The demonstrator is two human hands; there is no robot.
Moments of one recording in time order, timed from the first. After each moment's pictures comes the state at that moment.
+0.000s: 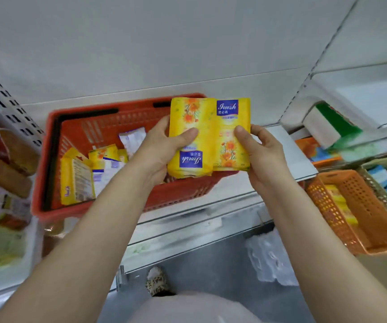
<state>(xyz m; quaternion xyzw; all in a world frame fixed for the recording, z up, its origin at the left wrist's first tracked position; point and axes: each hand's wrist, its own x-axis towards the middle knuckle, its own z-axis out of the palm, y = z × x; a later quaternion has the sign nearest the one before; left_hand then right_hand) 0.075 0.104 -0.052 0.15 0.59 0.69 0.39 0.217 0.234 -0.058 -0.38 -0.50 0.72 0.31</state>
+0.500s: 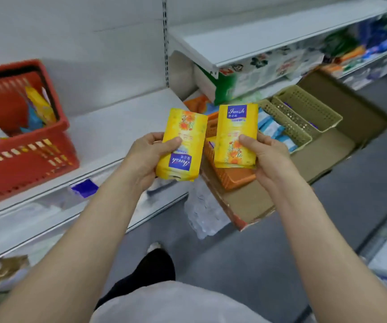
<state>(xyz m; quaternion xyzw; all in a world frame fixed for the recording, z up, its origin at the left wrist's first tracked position) 0.396 0.255 -0.096 0.14 0.60 0.60 0.50 0.597 0.372 -0.088 -0.51 -0.40 0.68 0.35</state>
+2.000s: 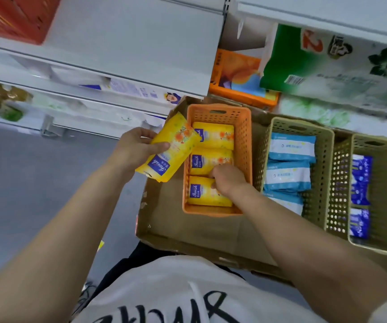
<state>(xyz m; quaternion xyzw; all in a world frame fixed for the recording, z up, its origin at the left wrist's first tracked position) 0.502 0.440 -0.234 -0.15 0.79 0.50 0.32 0.597 0.664 -0.334 -0.04 -0.92 0.13 -0.37</state>
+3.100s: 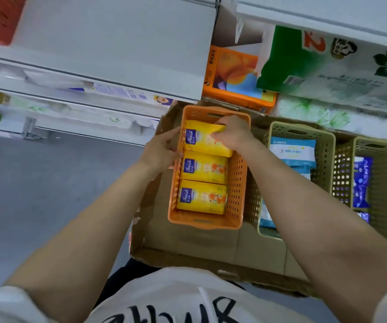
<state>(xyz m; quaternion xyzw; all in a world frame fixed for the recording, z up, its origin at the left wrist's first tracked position) 0.478 0.494 -0.291 -0.03 0.78 0.48 0.40 0.482 0.710 -0.306 -0.21 -0.90 0.31 -0.24</state>
